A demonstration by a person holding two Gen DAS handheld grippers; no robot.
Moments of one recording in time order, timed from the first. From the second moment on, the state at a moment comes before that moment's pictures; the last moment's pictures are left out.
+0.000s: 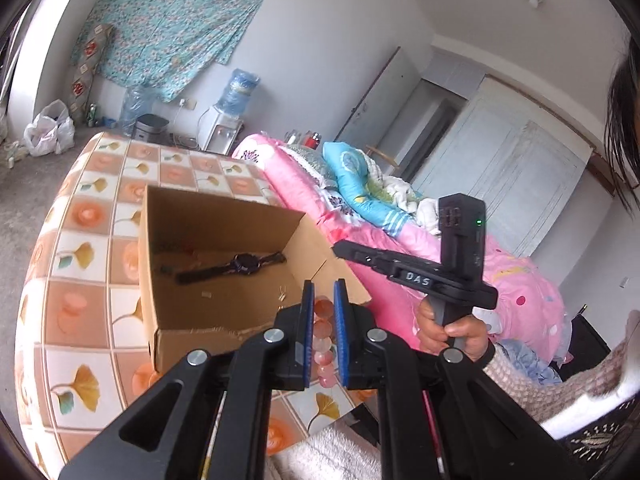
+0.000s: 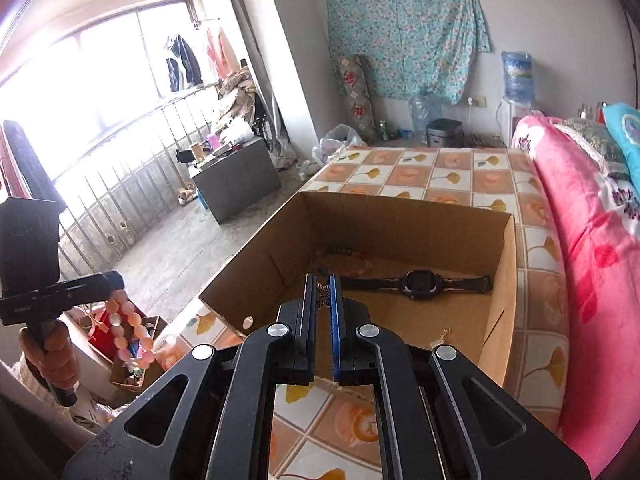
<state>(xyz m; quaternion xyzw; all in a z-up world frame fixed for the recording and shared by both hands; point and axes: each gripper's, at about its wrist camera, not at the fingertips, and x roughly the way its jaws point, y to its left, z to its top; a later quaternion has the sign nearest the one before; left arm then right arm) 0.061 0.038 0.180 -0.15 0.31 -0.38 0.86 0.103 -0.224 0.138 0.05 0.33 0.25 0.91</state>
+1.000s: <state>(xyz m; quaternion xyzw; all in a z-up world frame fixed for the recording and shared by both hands) 0.222 -0.048 0.091 -0.04 0.55 -0.30 0.78 0.188 -0.270 0.111 0.12 0.44 0.25 0.85</state>
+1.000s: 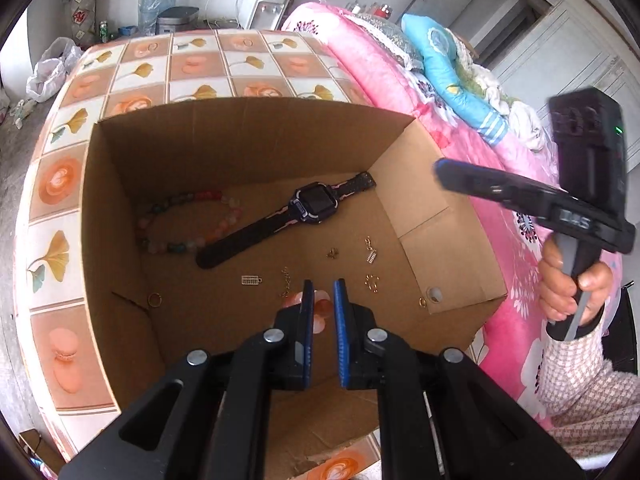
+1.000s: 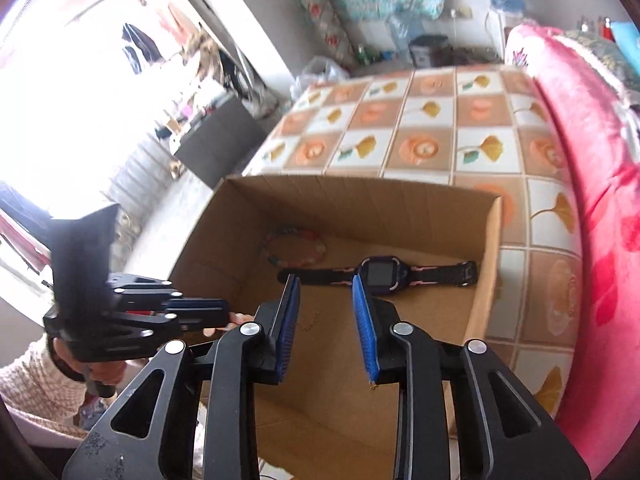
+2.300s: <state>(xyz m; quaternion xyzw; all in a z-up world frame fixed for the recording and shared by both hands) 0.156 0.030 0.074 -0.15 0.50 -0.15 0.84 0.120 -0.299 0.052 0.21 0.46 0.11 0.85</state>
